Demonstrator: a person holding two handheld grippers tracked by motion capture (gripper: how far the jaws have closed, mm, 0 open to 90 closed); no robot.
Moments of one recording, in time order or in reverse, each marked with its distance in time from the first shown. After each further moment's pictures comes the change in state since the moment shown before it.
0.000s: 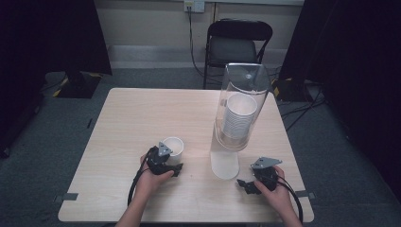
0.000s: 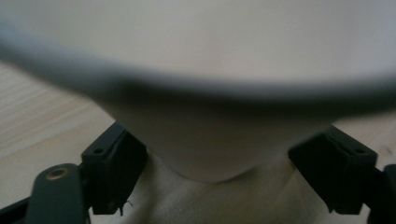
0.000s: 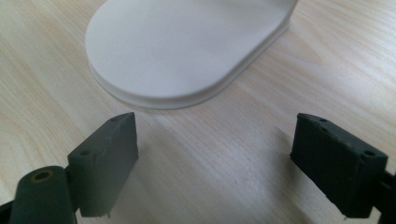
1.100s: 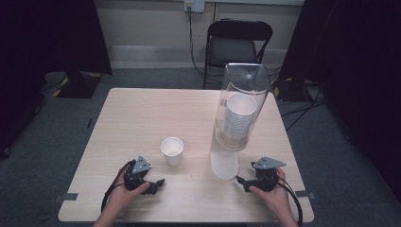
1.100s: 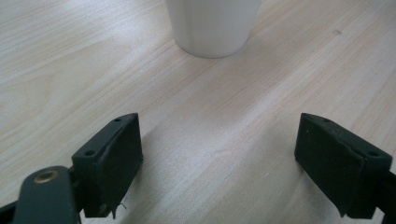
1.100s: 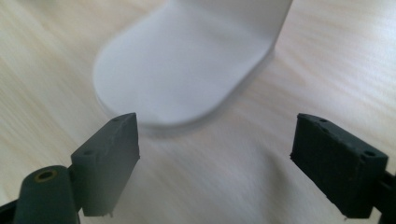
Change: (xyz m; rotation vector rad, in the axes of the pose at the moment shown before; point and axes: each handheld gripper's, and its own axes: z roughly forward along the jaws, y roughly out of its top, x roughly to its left) left arm 0.022 -0.054 -0.052 -0.019 -0.079 0.070; right arm 0.008 0.005 -0.006 -0.122 -0.030 0.053
